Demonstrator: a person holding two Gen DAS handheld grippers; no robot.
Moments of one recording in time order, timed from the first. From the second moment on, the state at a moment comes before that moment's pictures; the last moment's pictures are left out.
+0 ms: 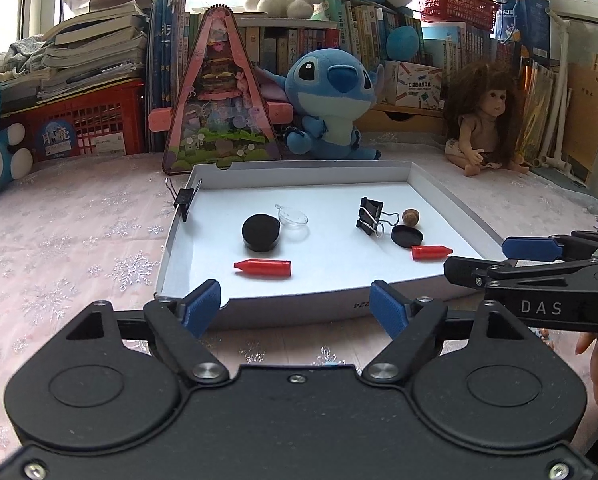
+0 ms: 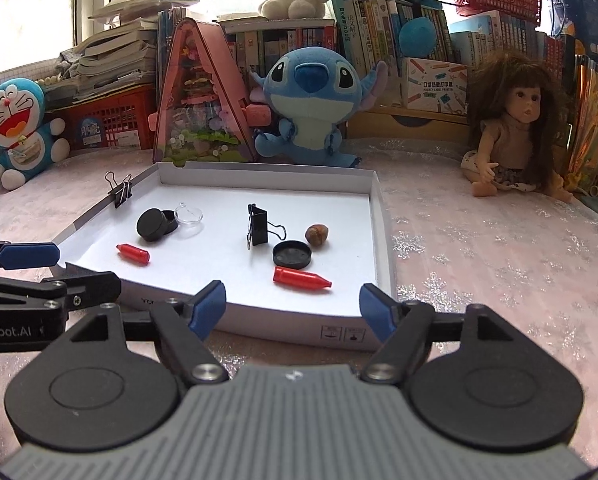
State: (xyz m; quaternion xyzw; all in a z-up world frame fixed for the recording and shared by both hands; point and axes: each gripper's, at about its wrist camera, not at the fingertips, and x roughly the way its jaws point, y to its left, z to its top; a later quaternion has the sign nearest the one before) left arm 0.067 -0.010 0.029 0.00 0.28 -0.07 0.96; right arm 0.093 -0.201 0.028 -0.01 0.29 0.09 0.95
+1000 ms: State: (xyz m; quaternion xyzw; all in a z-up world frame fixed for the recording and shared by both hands) left arm 0.031 0.032 -0.006 0.00 0.31 -0.01 0.95; right arm 0.048 -0.223 -0.006 -0.02 0.30 0.06 0.95
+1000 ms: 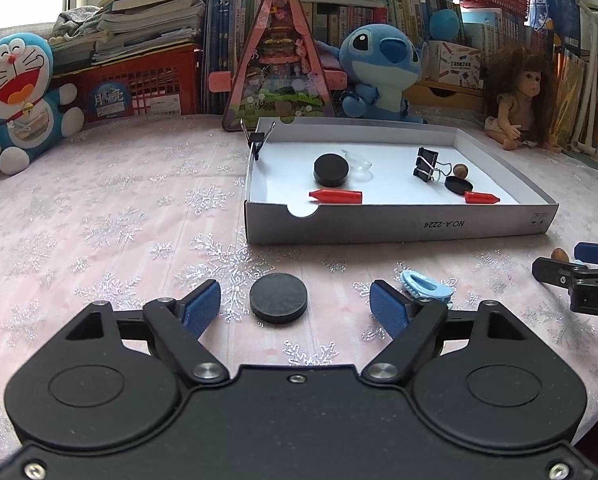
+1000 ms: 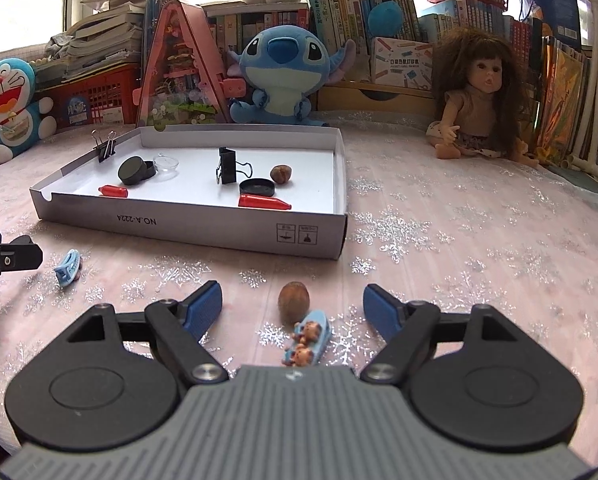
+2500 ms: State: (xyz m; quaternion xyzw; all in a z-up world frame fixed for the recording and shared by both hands) left arm 0.027 0.024 0.003 0.00 0.29 -0.02 0.96; right arm 0.043 -0.213 0.006 -0.01 0.27 0.09 0.96
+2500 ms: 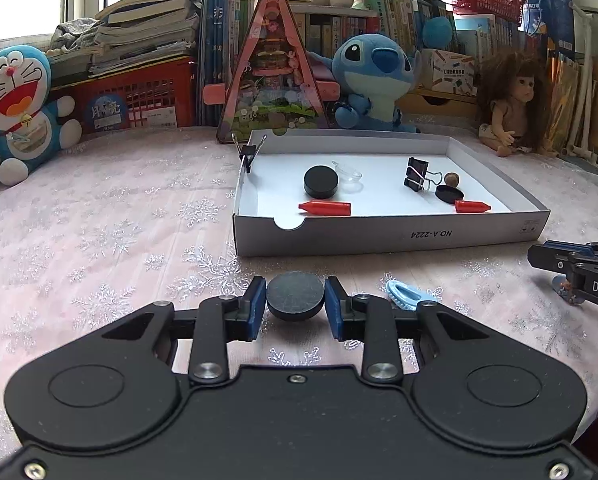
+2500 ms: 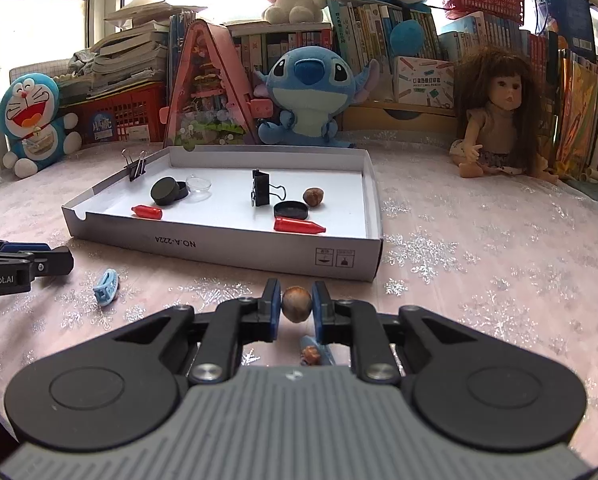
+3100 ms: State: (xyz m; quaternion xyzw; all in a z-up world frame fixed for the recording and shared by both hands) left arm 0.057 0.021 0.044 -0.02 0.25 -0.03 0.97; right arm 0.060 -0.212 0.032 0.00 0.25 0.09 0.96
